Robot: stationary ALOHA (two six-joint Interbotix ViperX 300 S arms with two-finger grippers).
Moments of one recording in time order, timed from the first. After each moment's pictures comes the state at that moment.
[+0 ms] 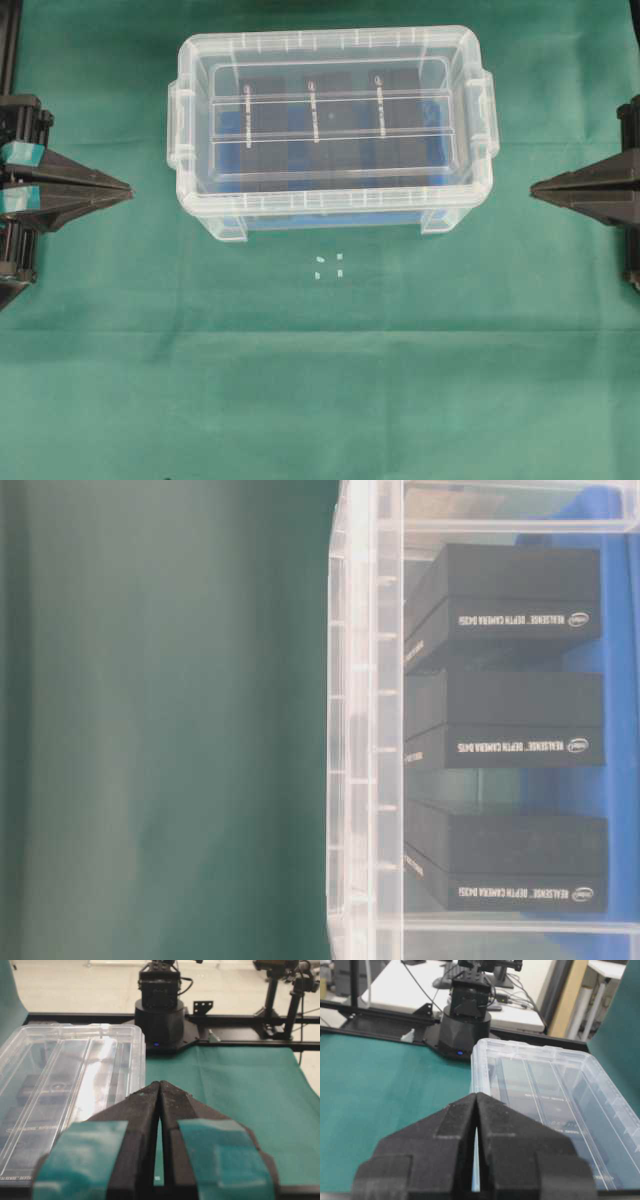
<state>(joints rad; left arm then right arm) 0.00 -0.97 1.18 0.00 -0.29 0.00 0.00 -0.97 1.19 0.00 -0.29 0.00</state>
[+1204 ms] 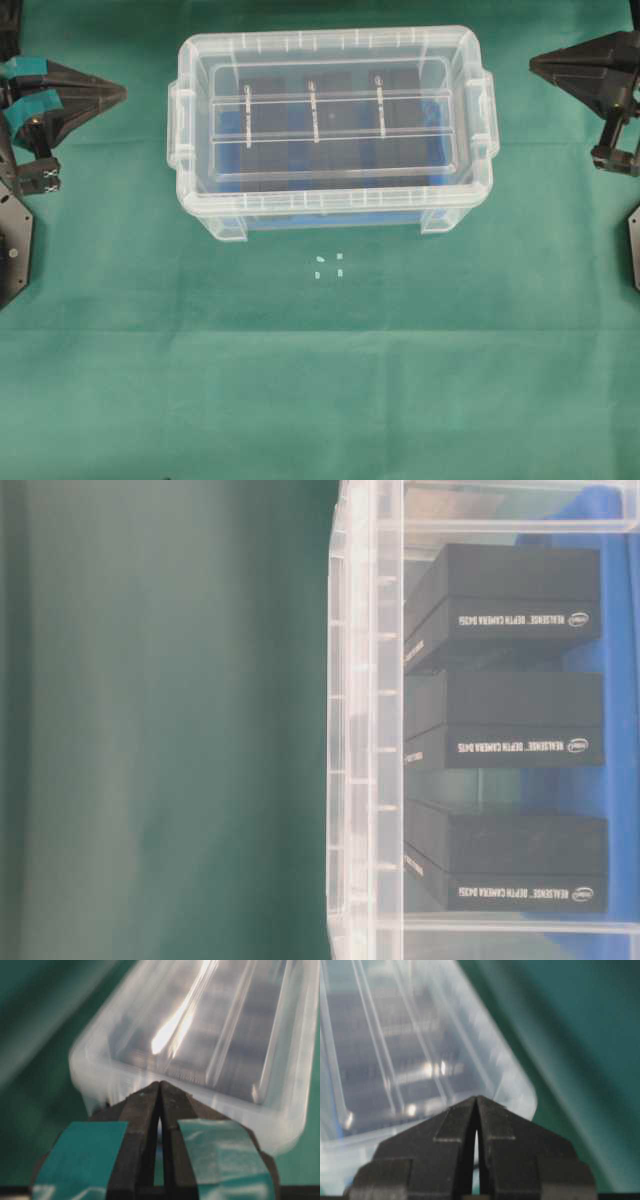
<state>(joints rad) 0.38 -0.96 1.06 0.00 0.25 -0.03 -0.42 -0.86 0.98 -0.04 0.26 0.01</state>
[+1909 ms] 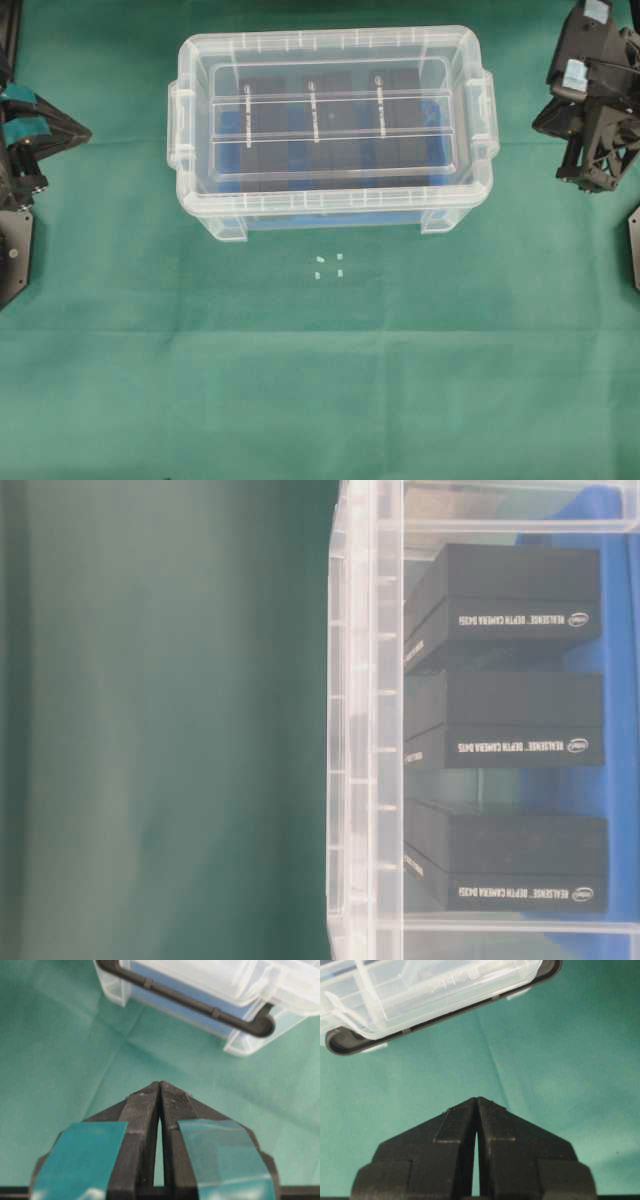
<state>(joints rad) 0.40 -0.96 1.00 0.00 0.73 -0.10 -0.43 -0.60 0.86 -0.04 0.77 0.08</state>
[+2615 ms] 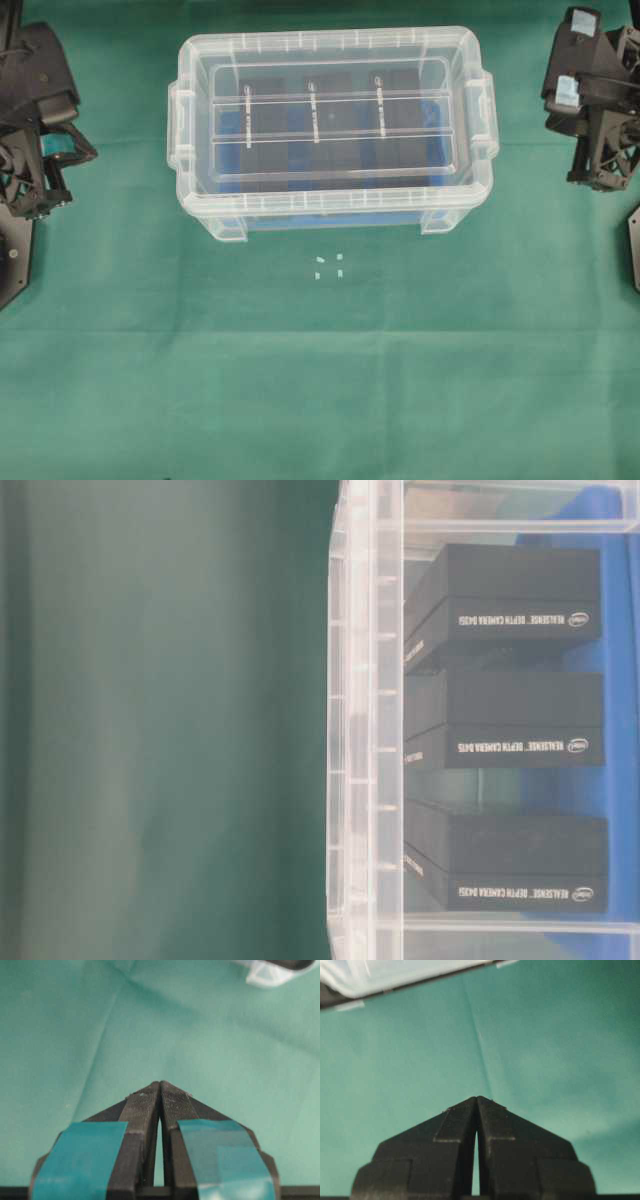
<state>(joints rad) 0.39 -0.76 0.96 0.01 0.83 0.03 -0.43 -0.59 0.86 -0.11 0.85 0.00</state>
